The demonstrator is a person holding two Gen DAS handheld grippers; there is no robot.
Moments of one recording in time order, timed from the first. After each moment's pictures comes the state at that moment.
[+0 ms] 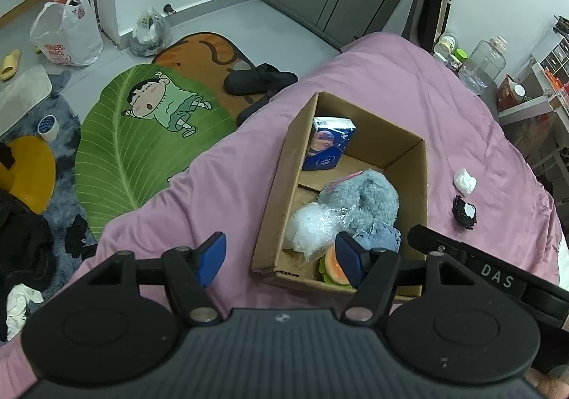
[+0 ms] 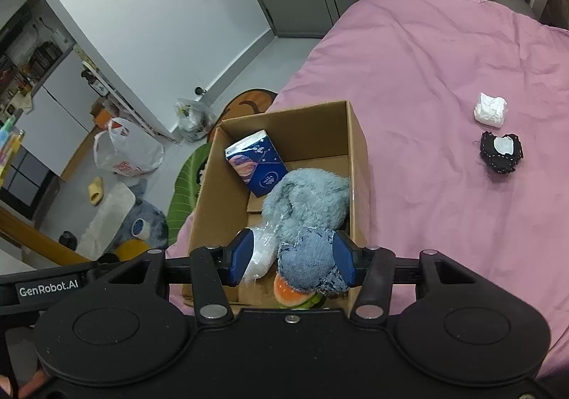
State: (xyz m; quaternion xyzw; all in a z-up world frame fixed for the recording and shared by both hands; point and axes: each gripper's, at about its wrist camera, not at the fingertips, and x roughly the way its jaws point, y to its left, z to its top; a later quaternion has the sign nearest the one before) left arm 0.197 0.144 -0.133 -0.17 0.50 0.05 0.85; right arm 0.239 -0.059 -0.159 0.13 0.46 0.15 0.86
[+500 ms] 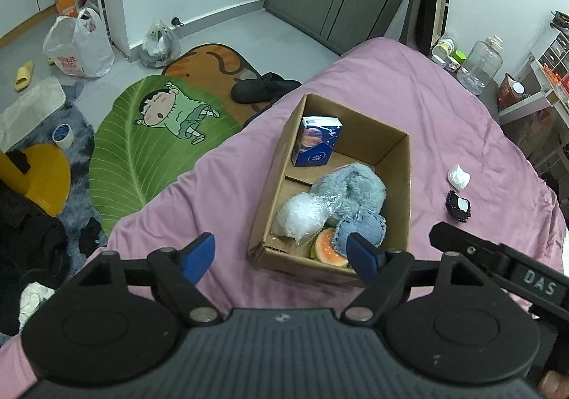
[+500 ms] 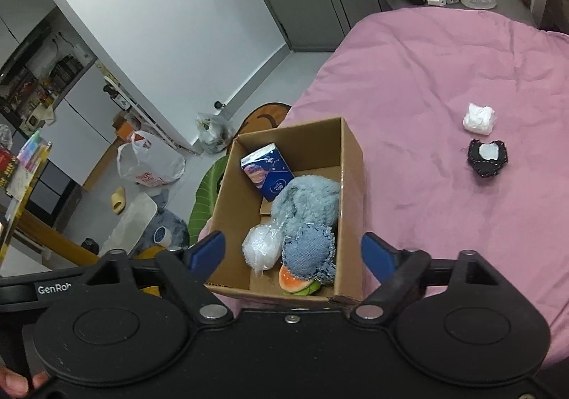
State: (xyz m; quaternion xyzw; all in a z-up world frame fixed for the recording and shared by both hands) left arm 0.172 0.117 -0.106 -0.15 0.49 0.07 0.86; right arm 0.213 -0.095 -0.131 0.16 0.44 0.18 0.86
